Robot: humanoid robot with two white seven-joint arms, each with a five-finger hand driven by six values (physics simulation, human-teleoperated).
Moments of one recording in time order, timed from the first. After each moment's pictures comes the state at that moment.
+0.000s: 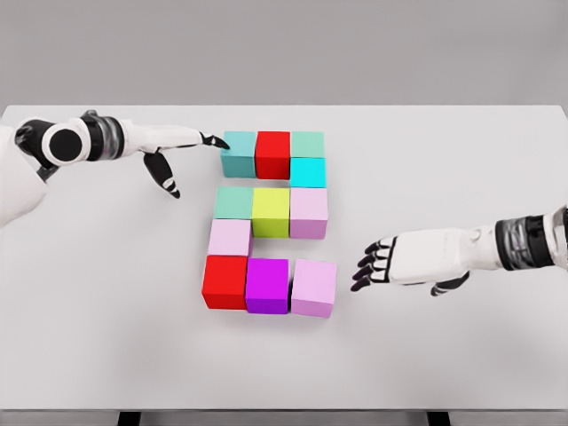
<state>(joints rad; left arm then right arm) -1.01 0.59 -1.06 -1.11 -0.09 -0.16 -0.61 -0.73 -1.00 0.99 -1.75 0.30 -0.61 0.61</state>
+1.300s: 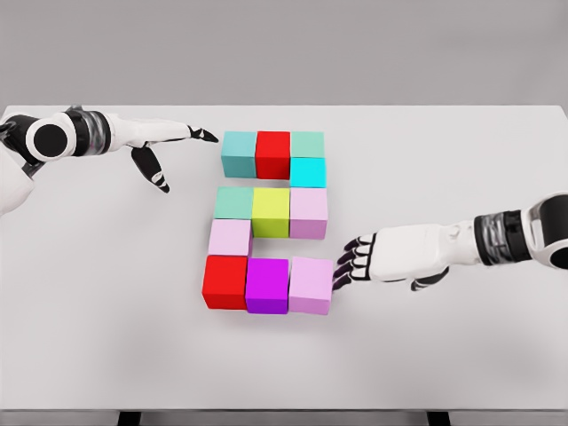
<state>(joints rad) -1.02 0.63 -1.05 -1.11 -0.09 -0.17 -0.61 -0.76 -0.94 1.00 -1.75 0.31 -0.61 0.61</state>
